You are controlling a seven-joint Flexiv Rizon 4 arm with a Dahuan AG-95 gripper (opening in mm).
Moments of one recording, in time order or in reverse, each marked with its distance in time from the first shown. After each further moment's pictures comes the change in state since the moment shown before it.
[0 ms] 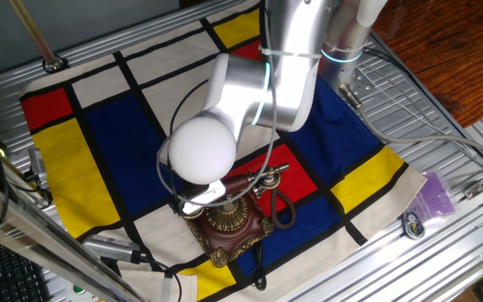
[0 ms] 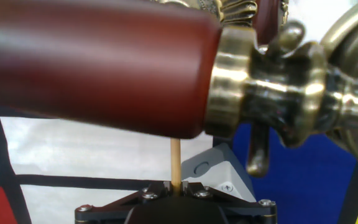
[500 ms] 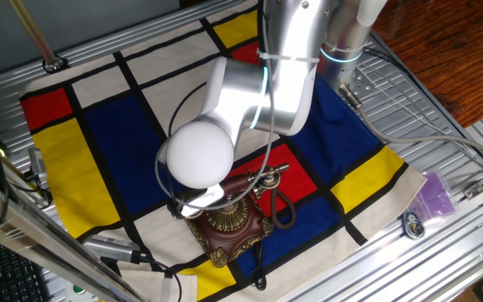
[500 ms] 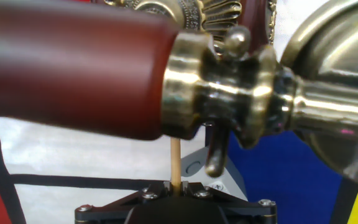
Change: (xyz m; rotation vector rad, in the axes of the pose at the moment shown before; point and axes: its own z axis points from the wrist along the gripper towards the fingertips) arm 0.000 0.000 0.000 -0.005 0.006 0.009
